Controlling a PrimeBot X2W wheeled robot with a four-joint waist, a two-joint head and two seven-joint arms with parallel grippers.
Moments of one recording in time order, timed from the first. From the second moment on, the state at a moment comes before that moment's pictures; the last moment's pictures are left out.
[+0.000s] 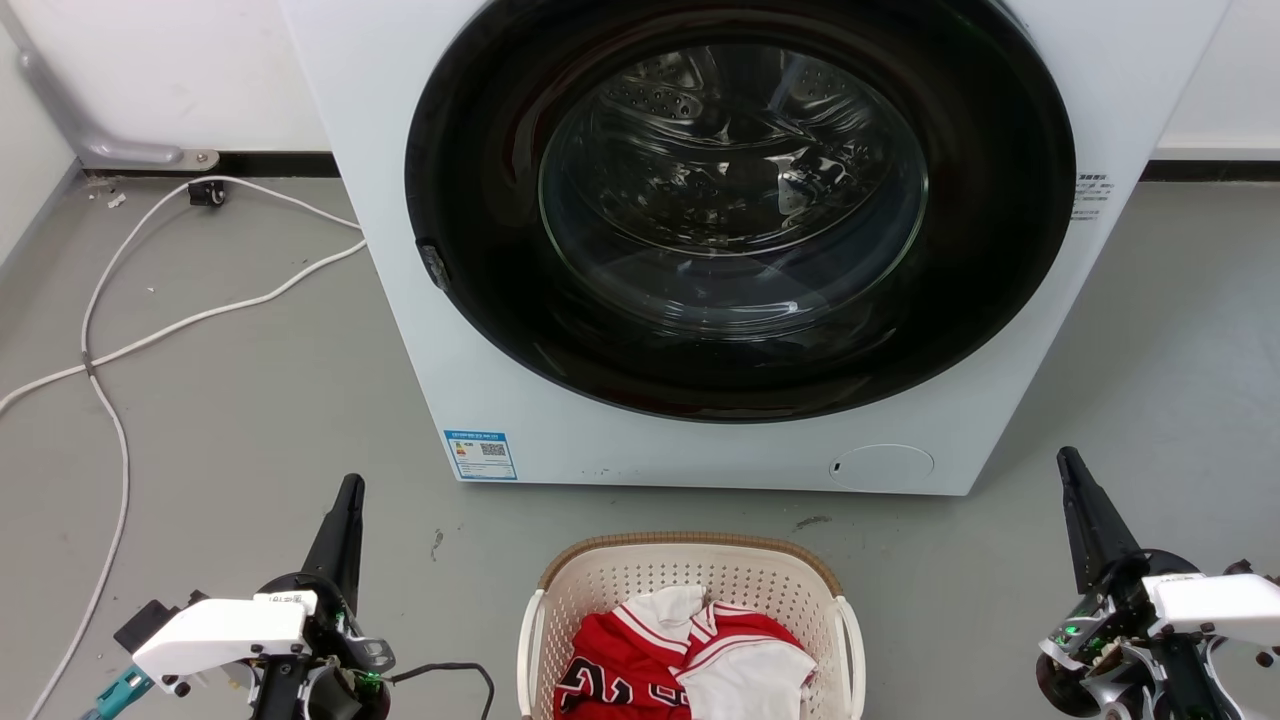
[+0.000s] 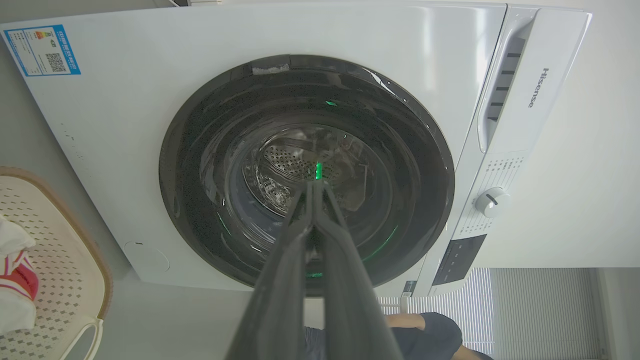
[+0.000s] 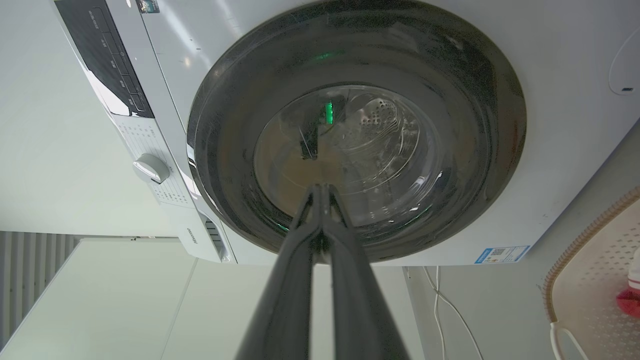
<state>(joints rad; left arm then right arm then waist) -0.11 0.05 0.11 0.25 -1.61 -0.13 0.11 -0.10 -0.05 -0.11 0.24 1.61 0.13 0.11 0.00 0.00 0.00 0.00</state>
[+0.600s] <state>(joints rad) -0.11 0.05 0.11 0.25 -1.61 -0.13 0.11 -0.10 -0.05 -0.11 0.24 1.61 0.13 0.11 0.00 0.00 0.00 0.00</state>
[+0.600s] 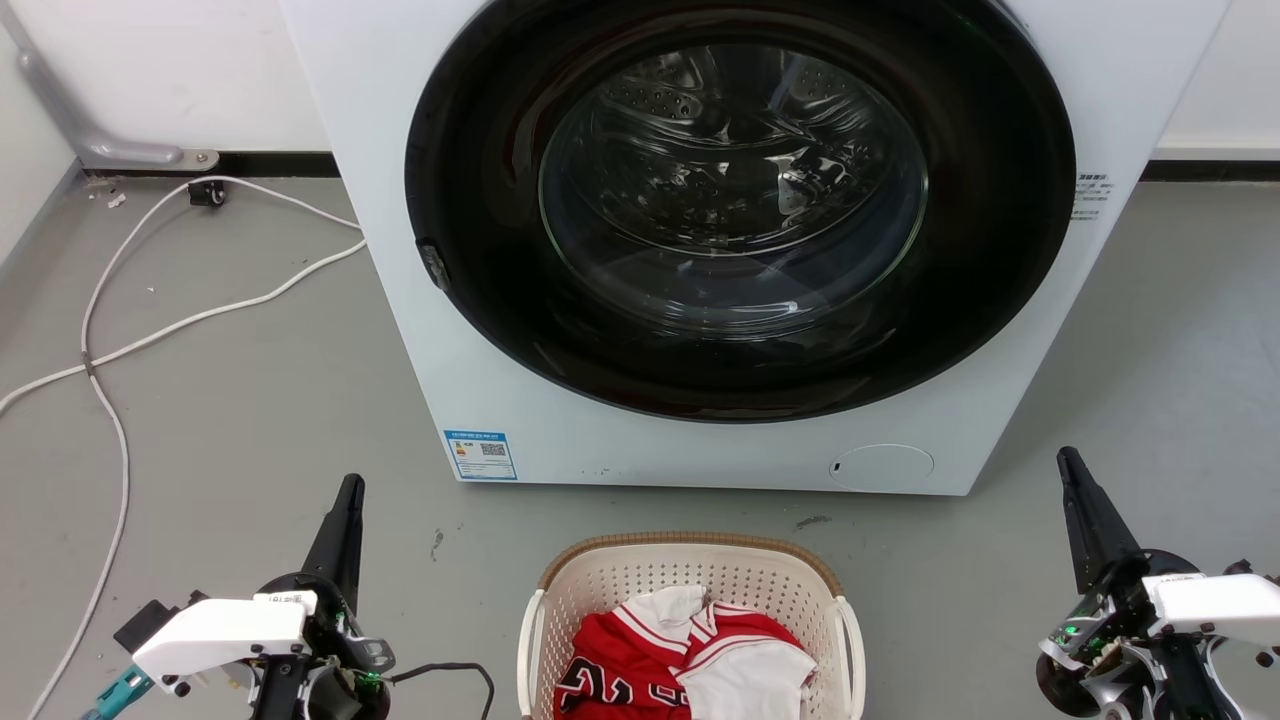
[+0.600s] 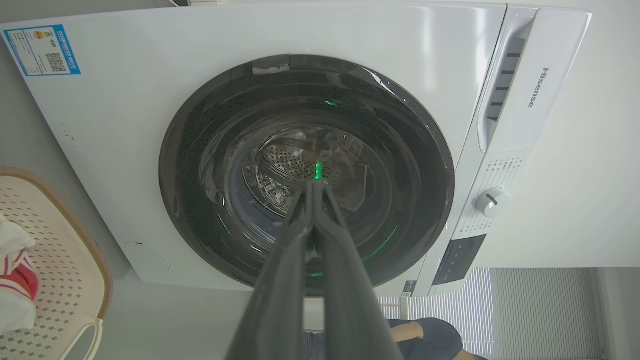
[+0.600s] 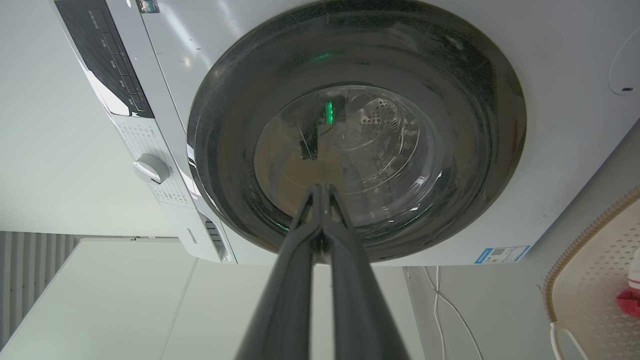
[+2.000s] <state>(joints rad) -0.03 0.04 0.12 0.28 -1.51 -0.13 0.03 -0.01 -0.05 -0.13 0.26 1.49 0.13 0.03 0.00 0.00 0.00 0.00</state>
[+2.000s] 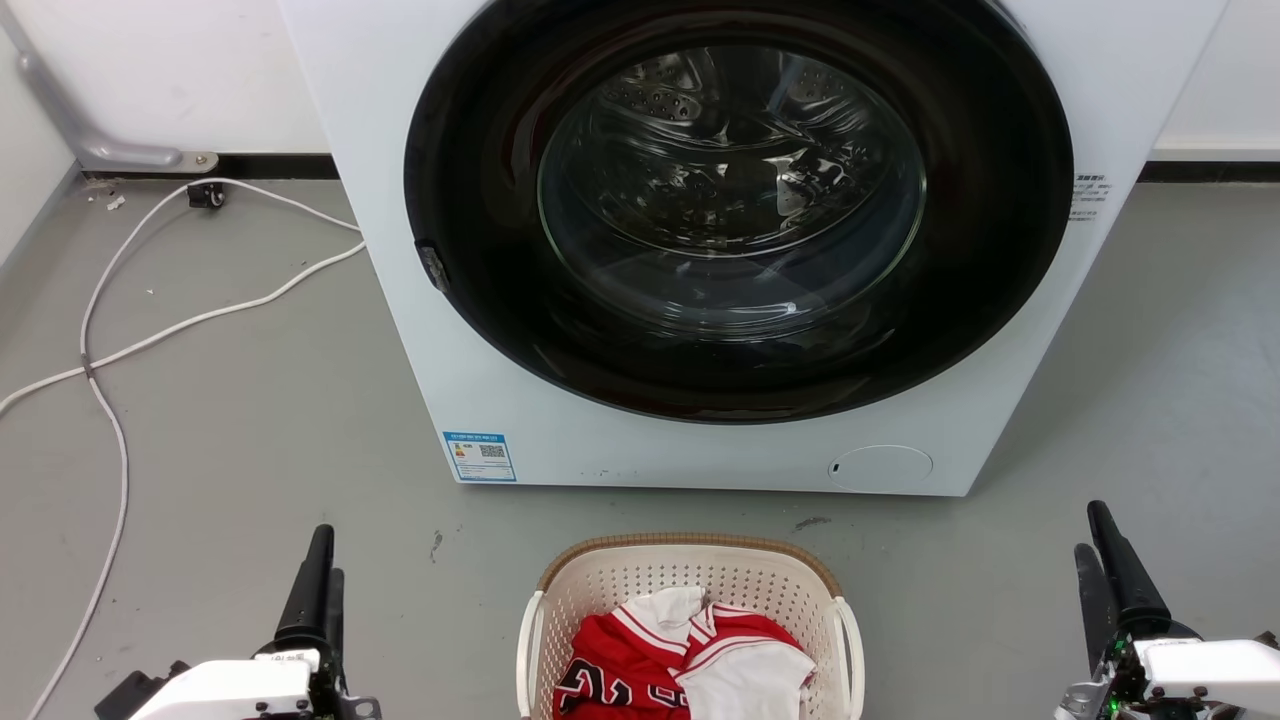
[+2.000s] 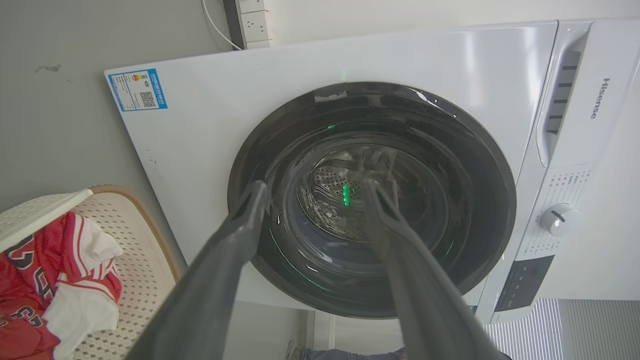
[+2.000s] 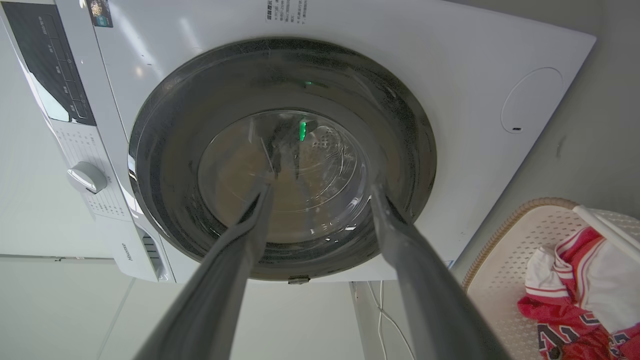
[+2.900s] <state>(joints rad) 0.00 0.05 0.17 0.02 -1.09 -0.01 -0.07 0.01 -0.05 -0.11 0.01 0.75 0.13 -0.07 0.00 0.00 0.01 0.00</state>
